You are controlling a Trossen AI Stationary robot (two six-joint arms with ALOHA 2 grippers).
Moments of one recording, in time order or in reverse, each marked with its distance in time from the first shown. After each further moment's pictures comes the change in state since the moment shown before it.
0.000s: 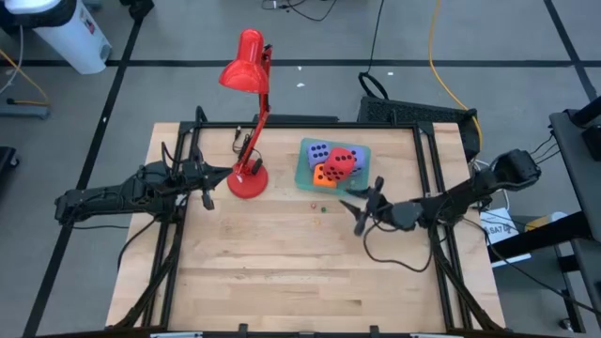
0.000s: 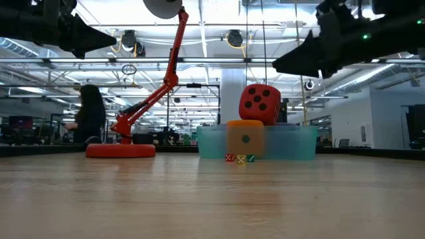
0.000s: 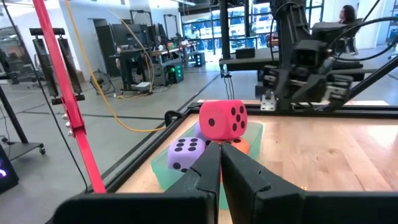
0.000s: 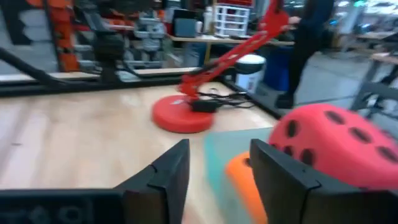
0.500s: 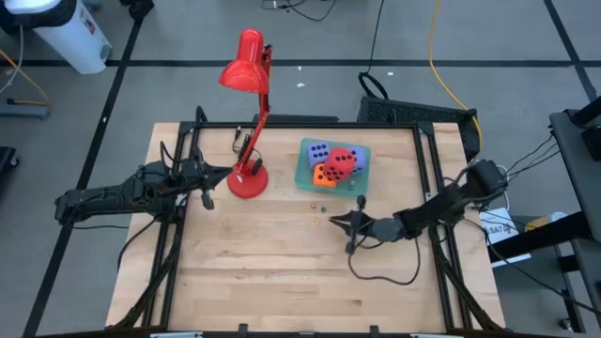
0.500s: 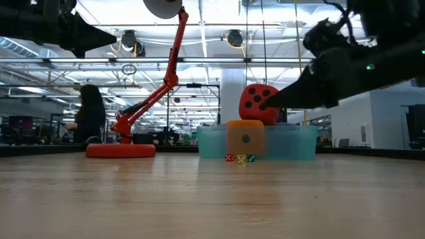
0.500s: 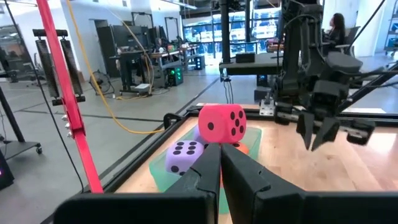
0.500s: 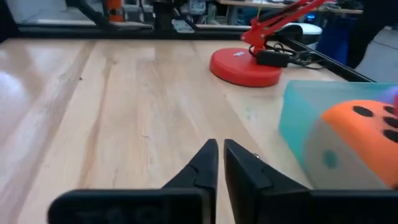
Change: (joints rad) left arm 0.000 0.000 0.000 0.015 0.000 -0.023; right arm 0.061 0.360 0.049 0.153 -0.134 0.075
